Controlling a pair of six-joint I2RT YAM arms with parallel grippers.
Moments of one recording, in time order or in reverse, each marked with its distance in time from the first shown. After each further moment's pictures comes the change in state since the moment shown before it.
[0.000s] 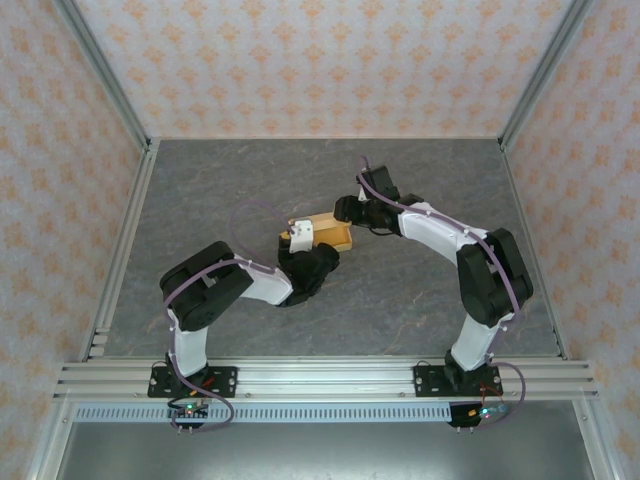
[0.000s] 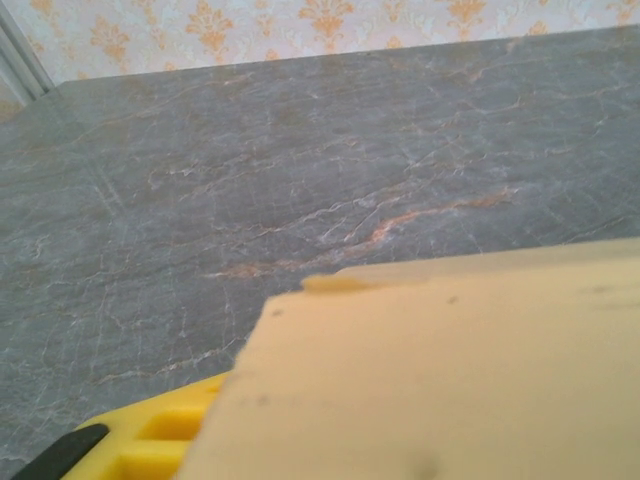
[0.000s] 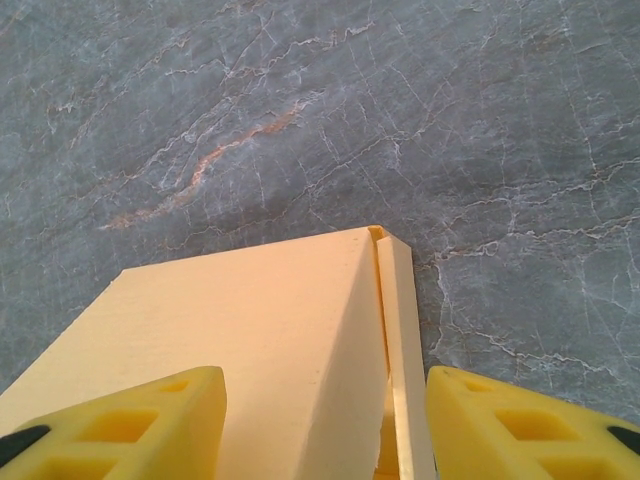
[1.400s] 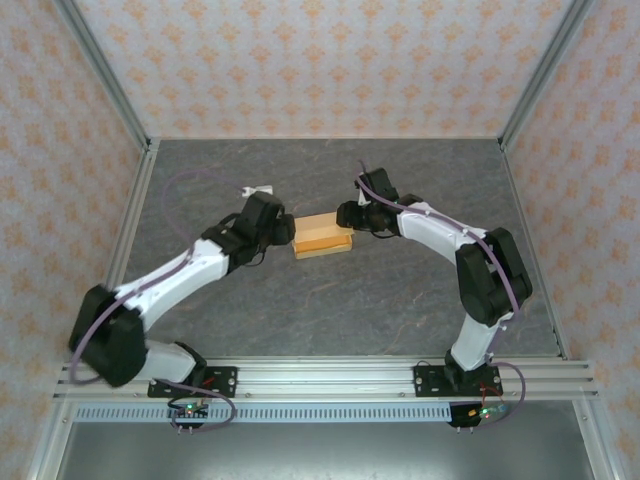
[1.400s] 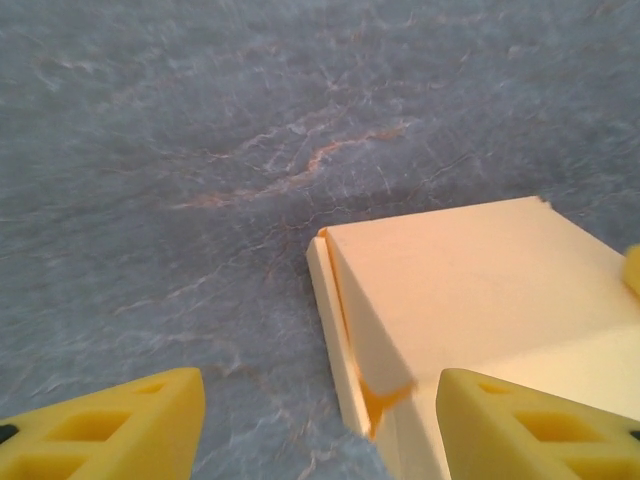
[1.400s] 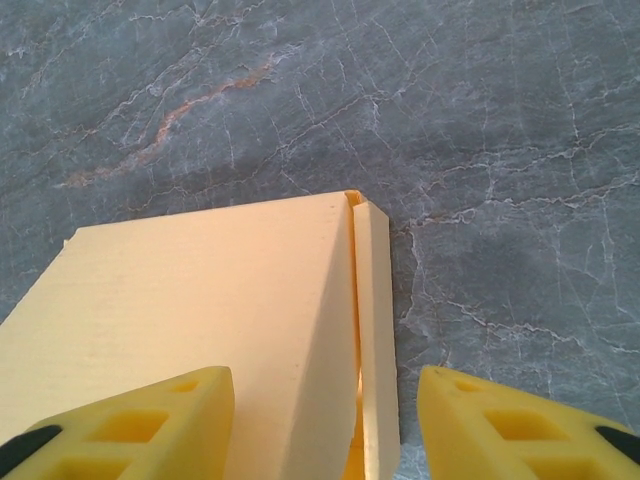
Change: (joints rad) left arm 0.317 -0.463 0.186 -0.790 0.853 -0.088; right arm 0.003 0.008 0.007 -0.068 0.012 -0.066
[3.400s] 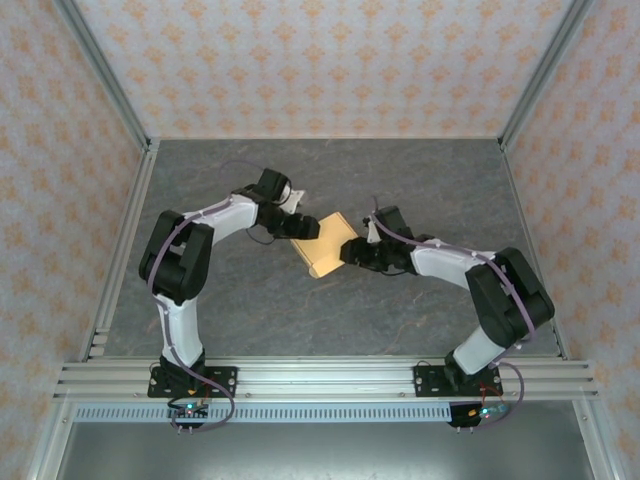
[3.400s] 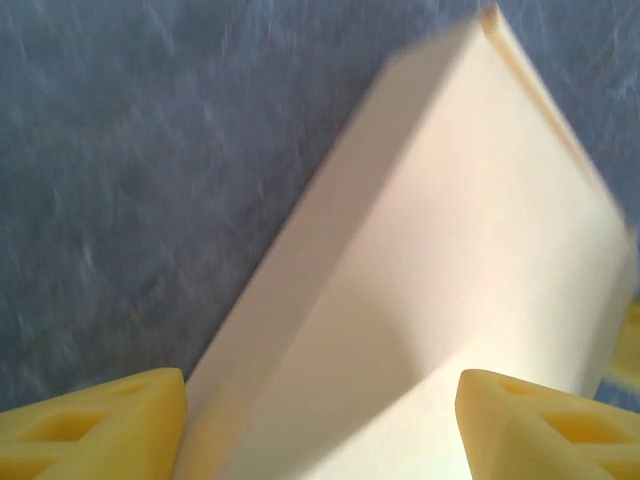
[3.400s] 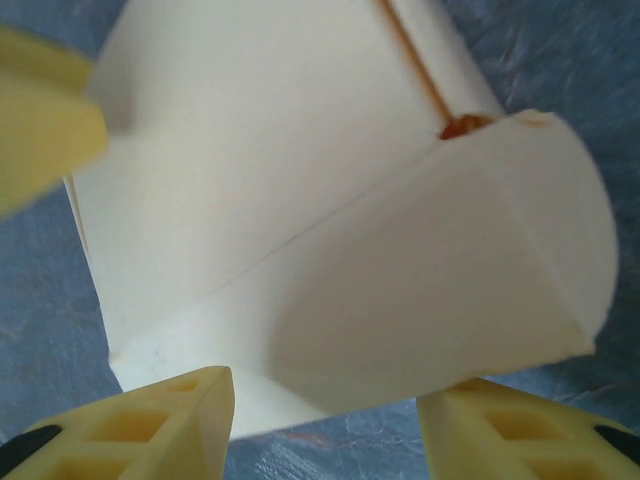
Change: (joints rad) left arm 0.186 0.493 0.278 -0.093 0.737 0.299; right arm -0.008 -0.167 -0.422 0.257 -0.266 0.159
